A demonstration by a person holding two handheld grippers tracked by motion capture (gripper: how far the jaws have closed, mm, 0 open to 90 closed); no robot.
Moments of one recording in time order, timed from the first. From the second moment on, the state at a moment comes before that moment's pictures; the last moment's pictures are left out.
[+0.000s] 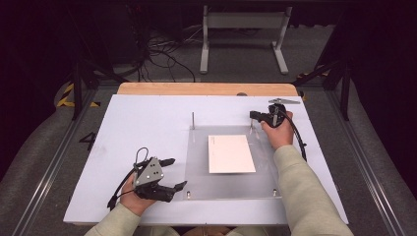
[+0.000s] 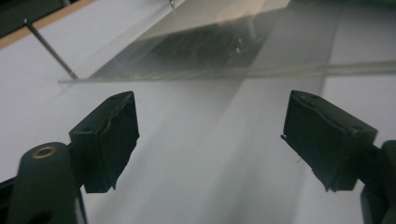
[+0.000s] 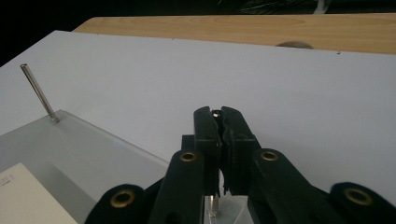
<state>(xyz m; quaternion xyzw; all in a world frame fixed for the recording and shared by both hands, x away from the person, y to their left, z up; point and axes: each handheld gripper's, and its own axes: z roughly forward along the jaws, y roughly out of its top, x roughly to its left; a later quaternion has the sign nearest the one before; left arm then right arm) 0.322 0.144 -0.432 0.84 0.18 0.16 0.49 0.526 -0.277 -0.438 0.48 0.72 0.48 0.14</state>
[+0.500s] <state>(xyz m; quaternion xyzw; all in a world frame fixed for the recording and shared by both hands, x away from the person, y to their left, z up) 0.315 0.110 -0.421 0.82 0.14 0.23 0.51 0.527 -0.276 -0.439 0.50 0.71 0.48 0.14</state>
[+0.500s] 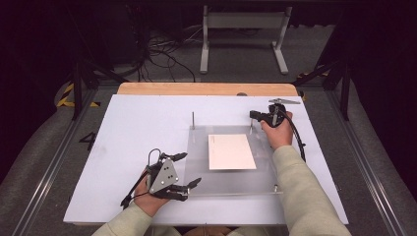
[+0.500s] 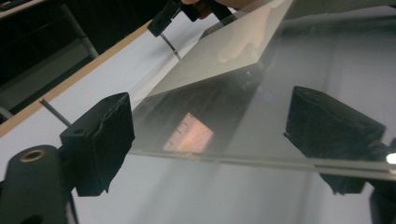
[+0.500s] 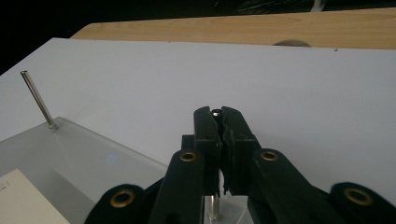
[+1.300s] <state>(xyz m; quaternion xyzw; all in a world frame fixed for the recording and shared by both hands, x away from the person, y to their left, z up) 0.322 0.116 -0.415 0.81 0.16 0.24 0.51 0.518 -0.275 -0.432 0.52 0.70 0.46 0.16</state>
